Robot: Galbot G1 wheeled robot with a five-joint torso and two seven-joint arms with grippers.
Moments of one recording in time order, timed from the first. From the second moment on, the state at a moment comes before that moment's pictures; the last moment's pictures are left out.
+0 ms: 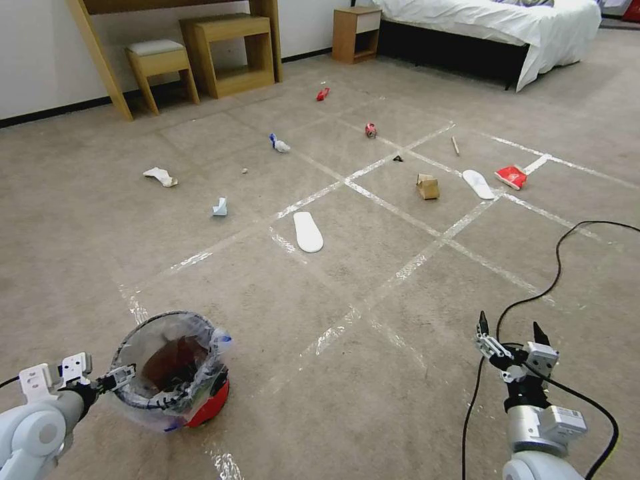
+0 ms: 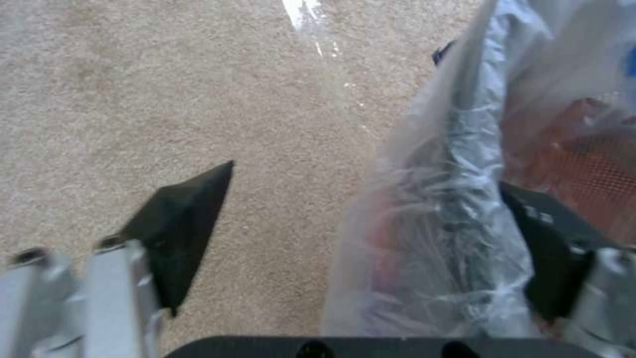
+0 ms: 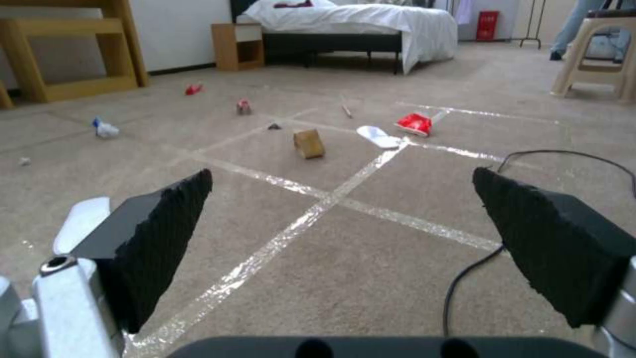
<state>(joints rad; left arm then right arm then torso) 1.57 -0.93 -0.85 -1.87 -1.02 0.66 -0.35 -1.64 1.44 0.73 2.03 0.24 0.13 0.13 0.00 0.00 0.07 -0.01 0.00</state>
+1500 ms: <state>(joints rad) 1.60 -1.01 -0.93 -1.99 -1.09 0.68 -0.38 -1.61 1.39 0.72 2.01 0.34 0.10 0.14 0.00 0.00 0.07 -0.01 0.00</state>
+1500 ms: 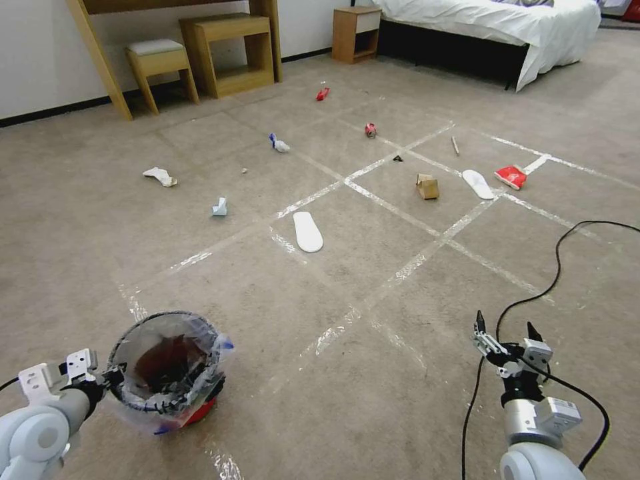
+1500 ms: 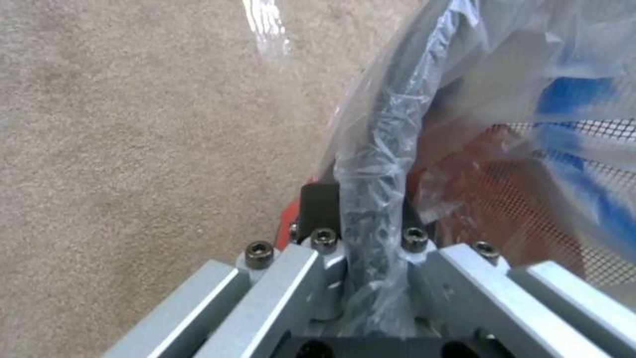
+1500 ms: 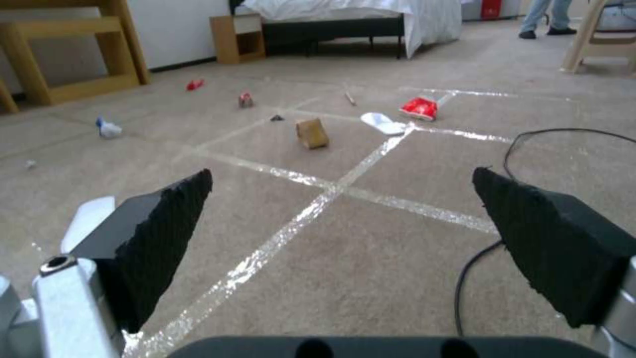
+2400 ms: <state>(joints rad) 1.65 -1.06 -1.10 -2.19 -1.31 0.74 -0.49 -1.62 1.34 0.75 2.02 0.37 0.14 0.09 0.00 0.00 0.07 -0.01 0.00</state>
